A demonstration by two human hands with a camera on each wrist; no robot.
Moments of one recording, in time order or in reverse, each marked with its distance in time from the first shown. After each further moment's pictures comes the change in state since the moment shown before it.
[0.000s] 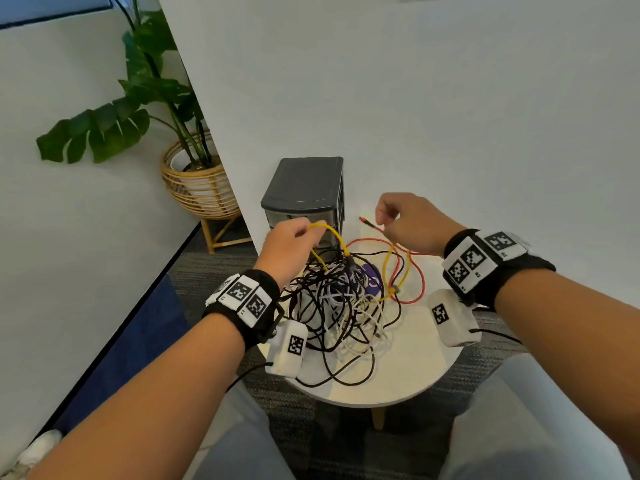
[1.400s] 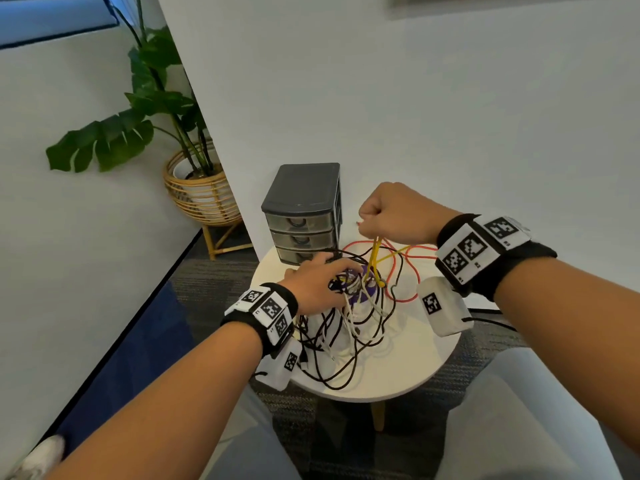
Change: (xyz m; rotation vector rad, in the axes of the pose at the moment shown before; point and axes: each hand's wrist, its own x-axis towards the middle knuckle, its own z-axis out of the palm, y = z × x) left_hand -0.024 -0.003 0.025 0.614 -0.565 0.036; right_hand -0.030 -0.055 -0.023 -0.020 -0.149 -0.168
